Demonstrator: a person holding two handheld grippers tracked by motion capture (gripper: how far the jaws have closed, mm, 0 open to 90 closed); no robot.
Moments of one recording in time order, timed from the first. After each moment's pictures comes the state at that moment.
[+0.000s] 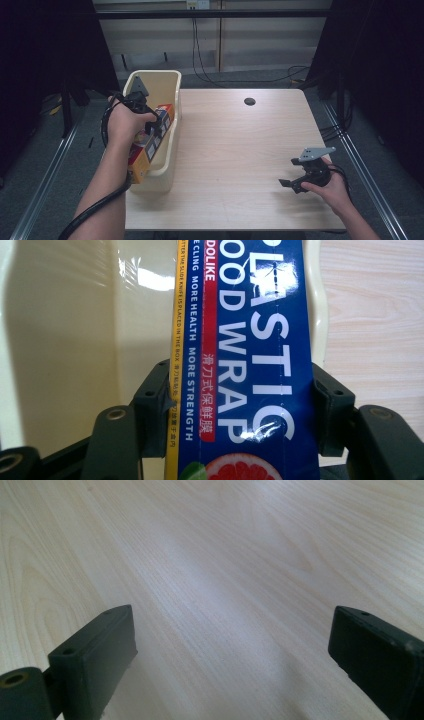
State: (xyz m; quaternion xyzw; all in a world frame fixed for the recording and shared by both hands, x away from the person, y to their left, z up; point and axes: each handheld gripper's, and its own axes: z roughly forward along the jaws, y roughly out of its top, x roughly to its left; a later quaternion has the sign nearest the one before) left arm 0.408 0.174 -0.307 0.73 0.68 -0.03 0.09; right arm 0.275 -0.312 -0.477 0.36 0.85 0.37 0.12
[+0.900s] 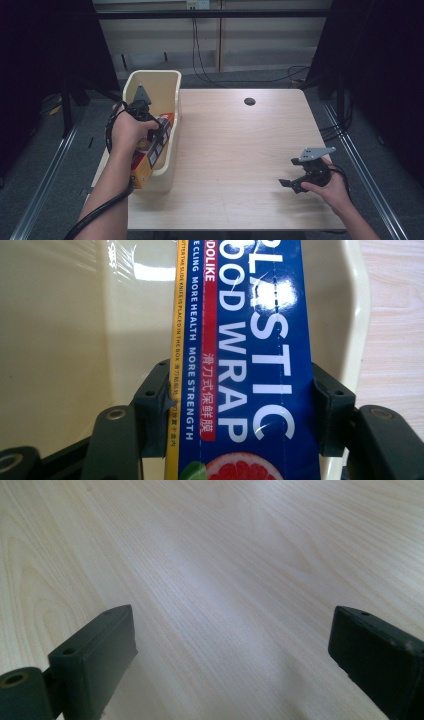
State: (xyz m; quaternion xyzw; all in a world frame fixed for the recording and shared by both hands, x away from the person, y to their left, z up) left arm 0.406 0.175 -0.331 0.73 0.68 -0.05 0.08; right arm 0.275 -0.312 -0.477 0.36 0.85 0.37 0.12
